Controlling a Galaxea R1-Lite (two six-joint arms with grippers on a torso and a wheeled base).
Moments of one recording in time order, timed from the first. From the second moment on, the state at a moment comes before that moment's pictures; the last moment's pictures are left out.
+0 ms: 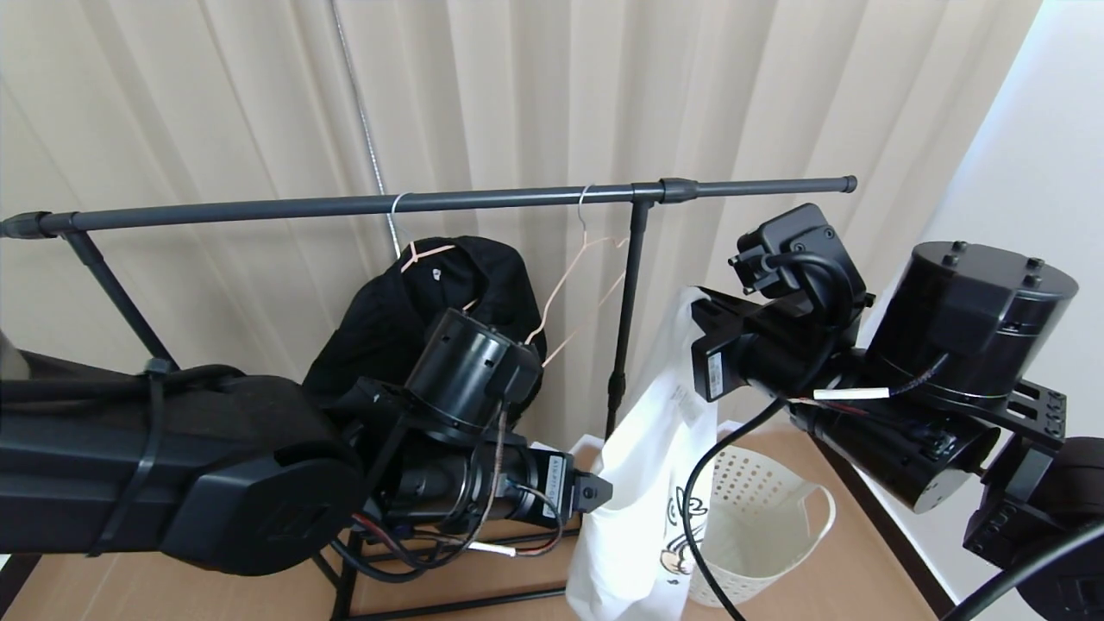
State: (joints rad) left arm -0.78 1.83 -1.04 -0.01 -0.02 -0.42; right arm 0.71 1.69 -0.76 -0.90 -0.34 -0.22
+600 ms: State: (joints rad) left arm -0.81 1.95 -1.11 -0.08 0.13 -0.42; right arm 0.76 1.71 -0.73 -0.99 -0.37 -0.22
